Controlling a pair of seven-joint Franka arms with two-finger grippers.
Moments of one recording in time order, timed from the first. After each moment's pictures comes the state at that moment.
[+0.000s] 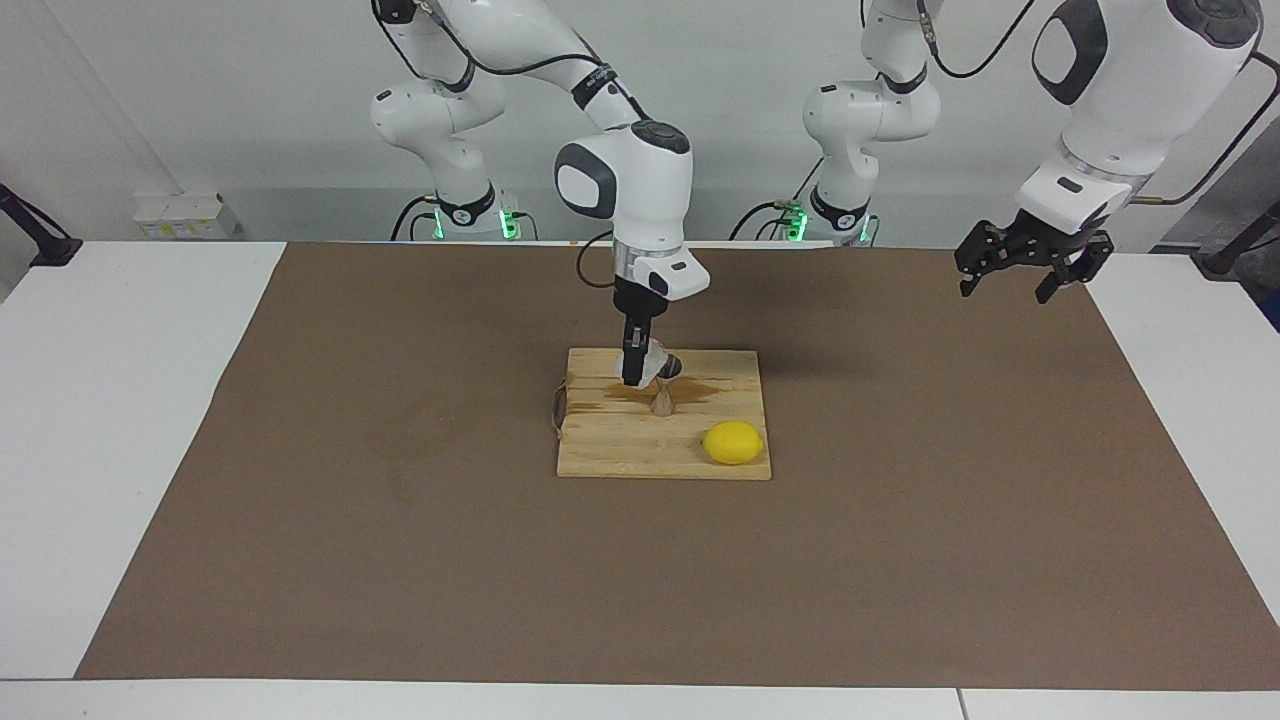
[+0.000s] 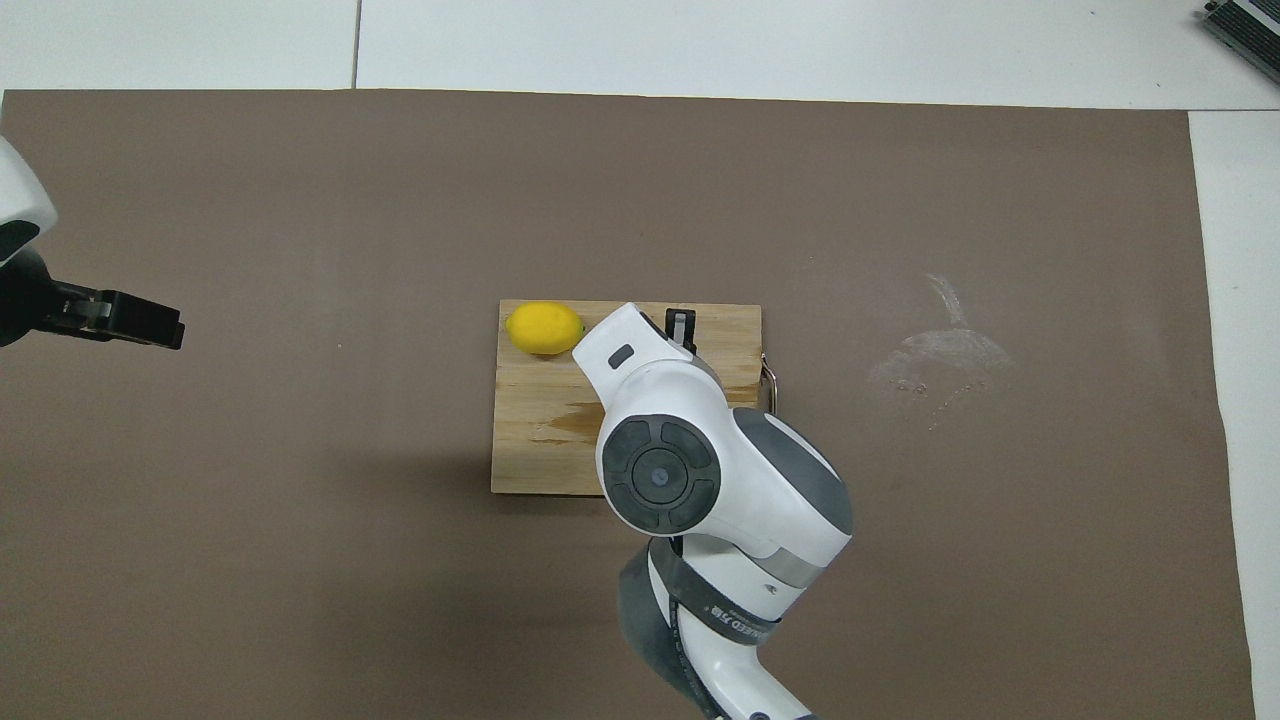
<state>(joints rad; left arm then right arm) -0.03 -0.03 -0.04 -1.66 0.00 1.63 0.12 0.53 0.21 0.11 -1.88 -0.41 2.26 -0.60</state>
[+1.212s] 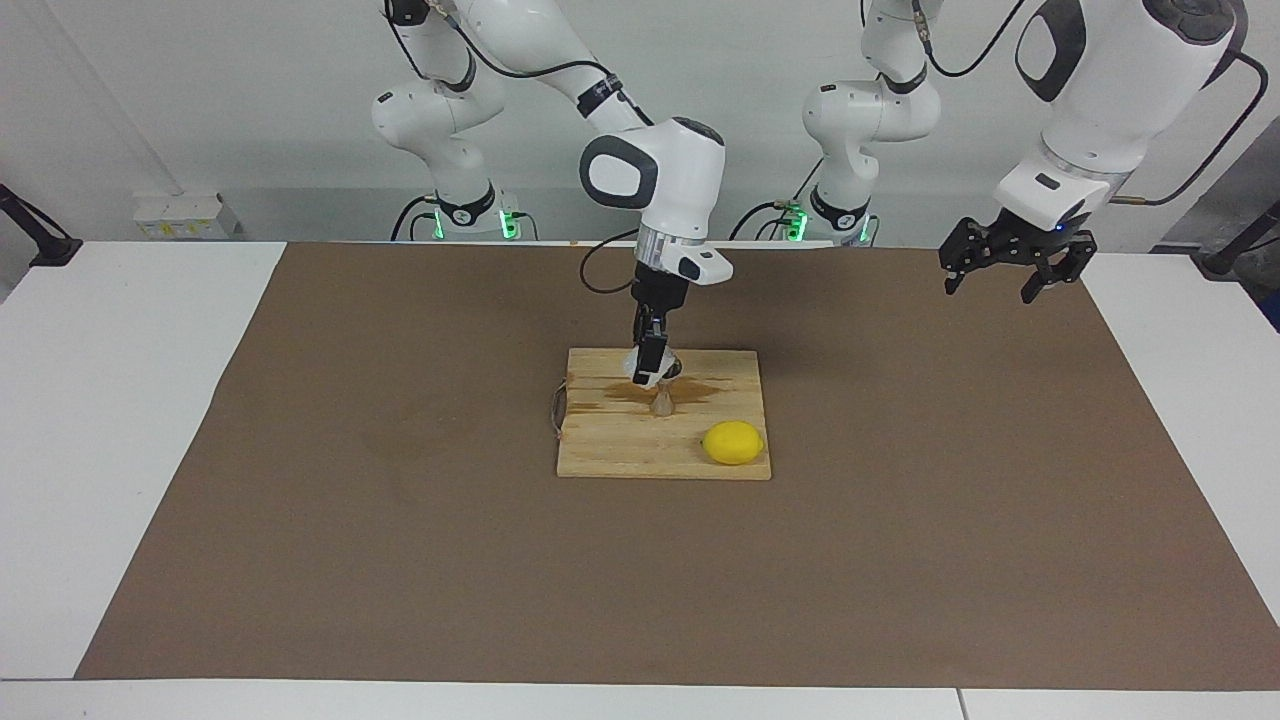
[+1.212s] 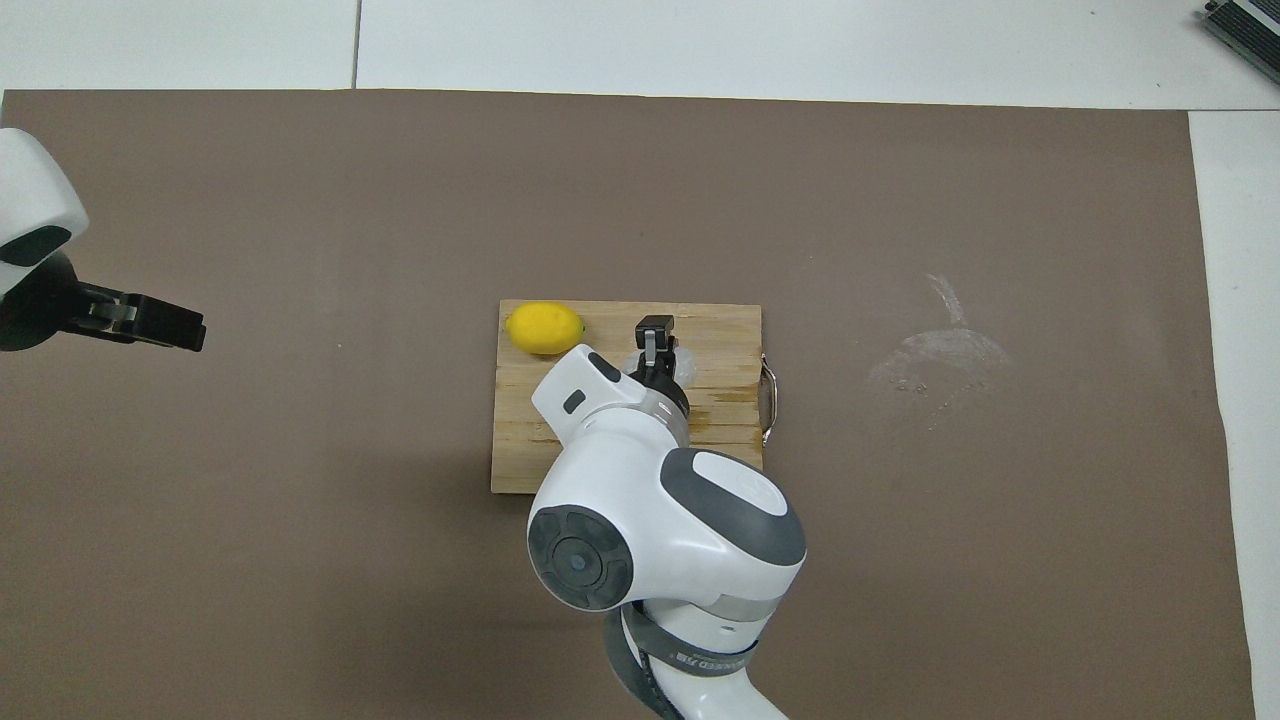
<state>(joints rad) -0.05 -0.03 -0.05 -1.66 0.00 1.63 0.12 0.61 0.22 0.11 -1.90 -0.69 2.24 -0.46</state>
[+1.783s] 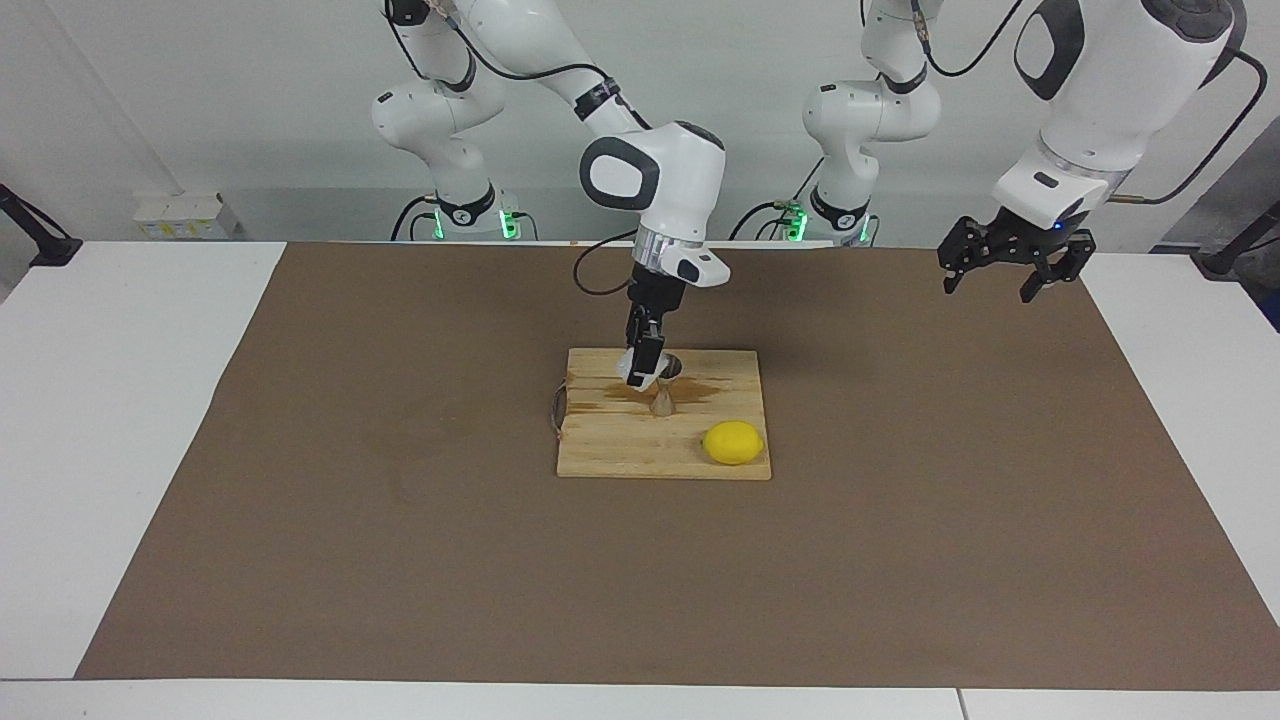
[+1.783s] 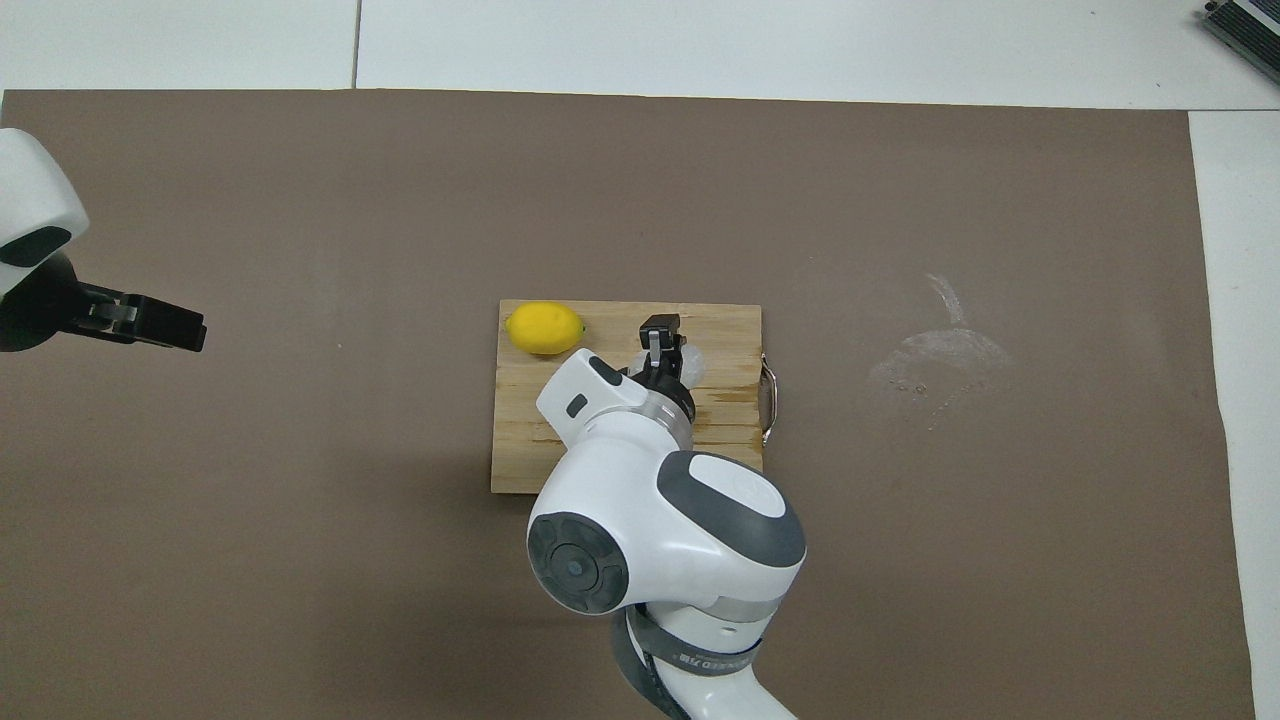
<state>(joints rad) -0.05 -0.03 -0.05 -1.66 0.00 1.63 0.12 0.61 0.22 0.11 -1.90 -0.73 2.22 -0.46</state>
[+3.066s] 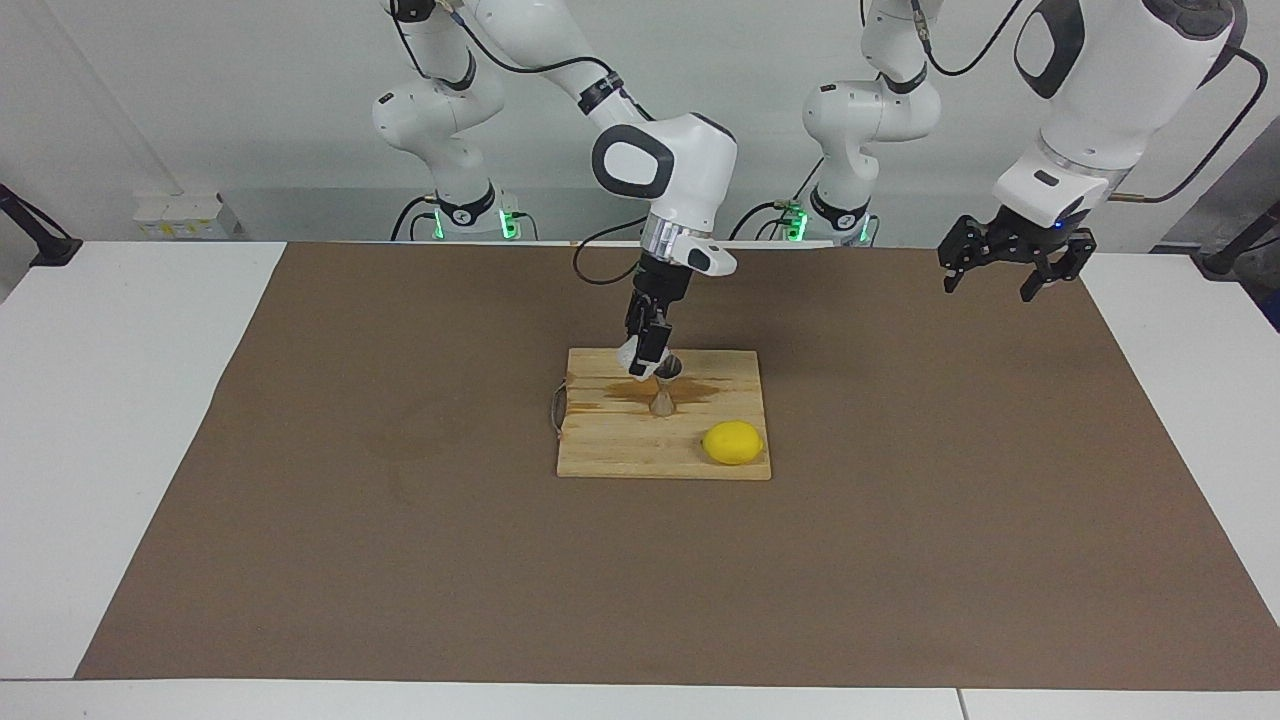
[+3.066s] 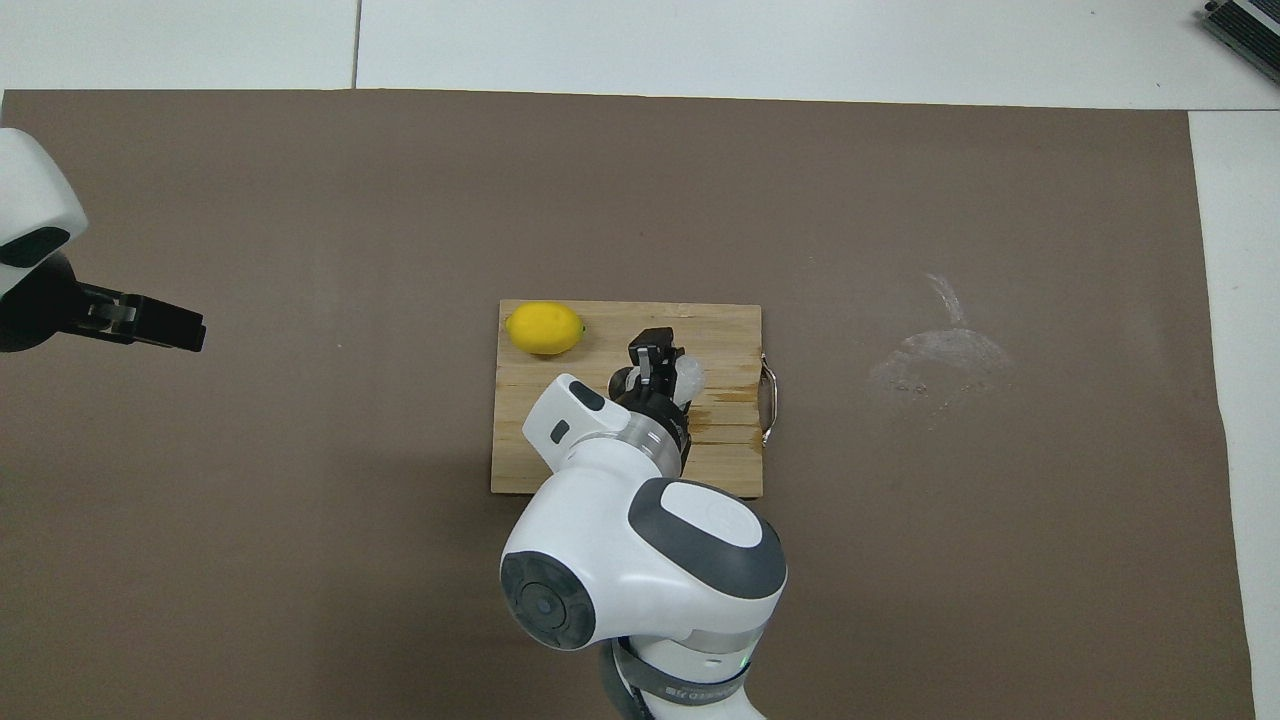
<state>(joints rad) -0.05 -0.04 -0.05 -1.66 0.00 1.63 0.12 0.65 0.21 0.11 -1.91 -0.79 2.16 -0.46</state>
